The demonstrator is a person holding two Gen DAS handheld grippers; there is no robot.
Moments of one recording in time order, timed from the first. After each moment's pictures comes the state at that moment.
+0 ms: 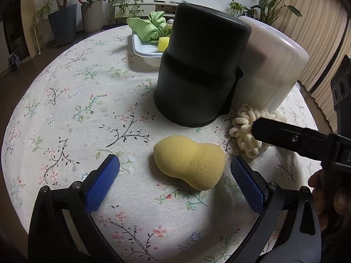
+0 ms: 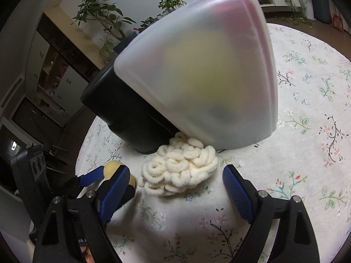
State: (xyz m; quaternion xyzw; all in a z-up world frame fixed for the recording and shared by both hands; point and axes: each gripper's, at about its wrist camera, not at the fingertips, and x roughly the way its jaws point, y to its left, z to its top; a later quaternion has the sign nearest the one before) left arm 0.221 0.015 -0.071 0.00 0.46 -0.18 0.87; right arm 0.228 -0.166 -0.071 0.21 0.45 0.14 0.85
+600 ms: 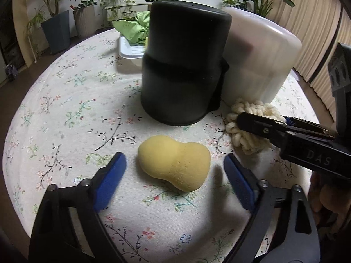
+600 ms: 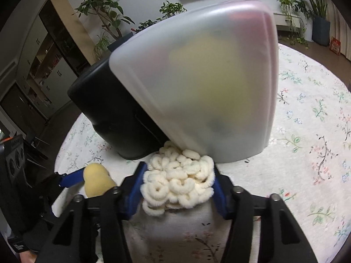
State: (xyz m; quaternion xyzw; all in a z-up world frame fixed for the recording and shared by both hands) left arm 0.219 0.004 -0.070 0.03 0.45 -0.18 0.87; right arm 0.234 -0.159 -0.070 0.14 0.43 0.11 0.88
